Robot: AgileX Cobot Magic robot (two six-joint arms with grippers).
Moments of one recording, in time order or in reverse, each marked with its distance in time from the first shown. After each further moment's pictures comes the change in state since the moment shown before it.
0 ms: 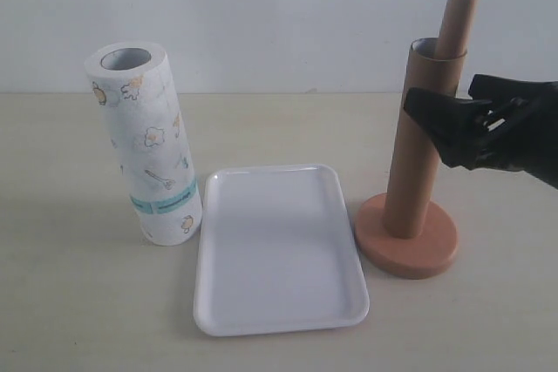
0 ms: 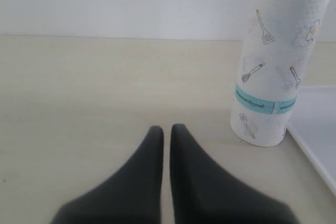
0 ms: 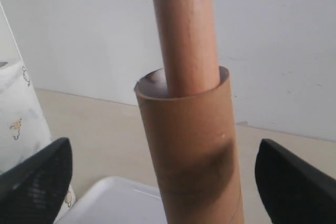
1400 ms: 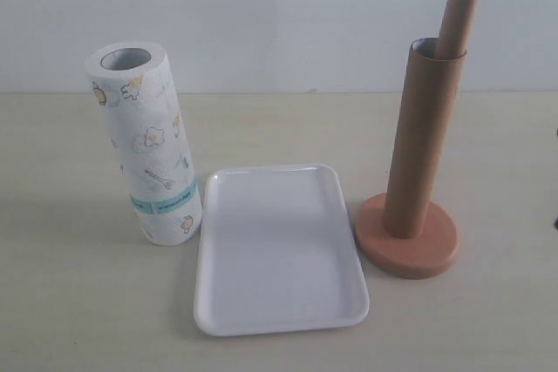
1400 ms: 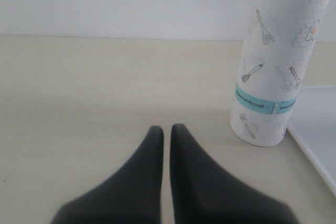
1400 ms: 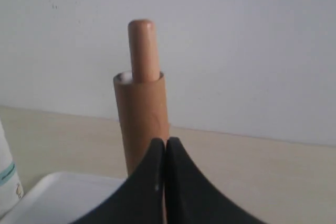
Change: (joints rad) left arm 0.000 0.000 0.000 0.000 0.000 0.000; right arm 0.000 -0.660 0.249 0.121 0.431 -0.027
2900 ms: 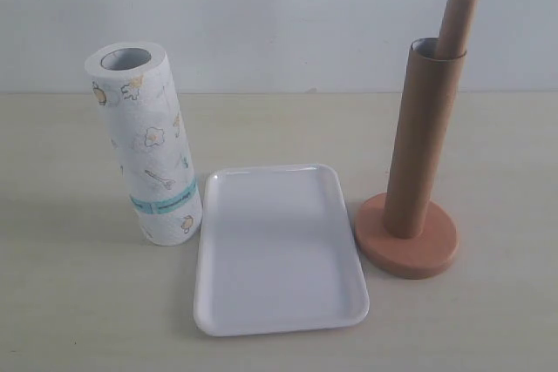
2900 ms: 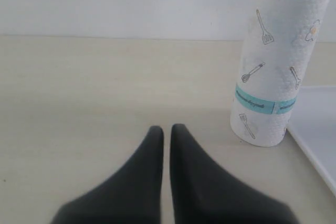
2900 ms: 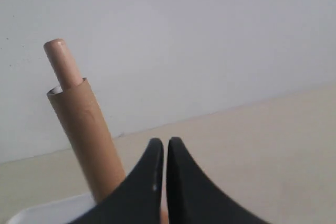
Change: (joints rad) left arm 0.000 0.000 0.000 0.000 0.000 0.000; right arm 0.000 -0.728 0.046 0.540 0.726 -0.231
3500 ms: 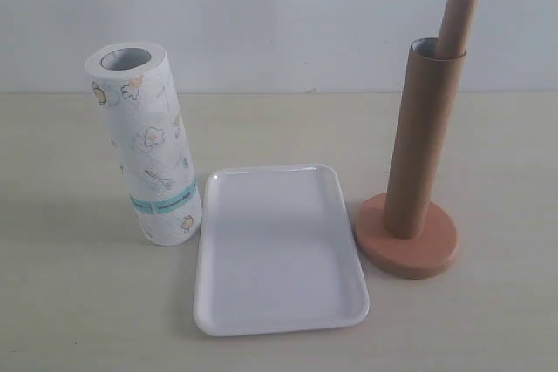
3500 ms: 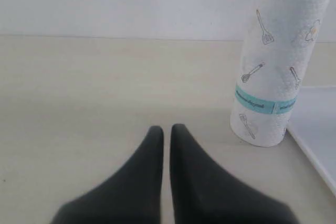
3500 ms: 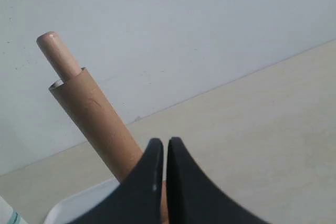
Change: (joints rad) left arm 0.000 0.000 0.000 0.000 0.000 0.000; right arm 0.000 0.000 0.000 0.082 0.069 0.088
